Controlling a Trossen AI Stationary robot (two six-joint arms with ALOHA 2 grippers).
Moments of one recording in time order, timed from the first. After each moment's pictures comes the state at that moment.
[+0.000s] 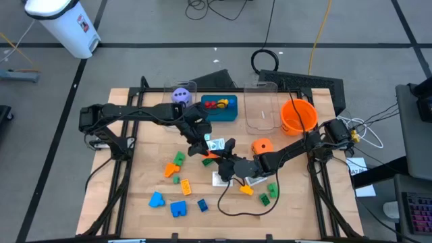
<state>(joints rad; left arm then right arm) 0.20 1.58 1.18 -0.55 0.62 -0.18 0.32 1.80 1.03 0.43 0.71 -0.61</state>
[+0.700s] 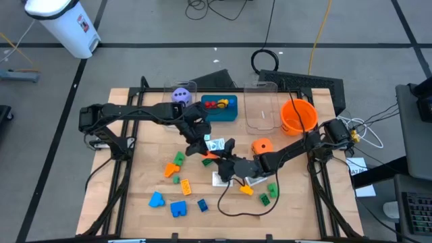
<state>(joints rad) 0.20 1.58 1.18 -0.62 0.67 -0.10 0.32 1.80 1.03 0.45 0.70 -0.62</state>
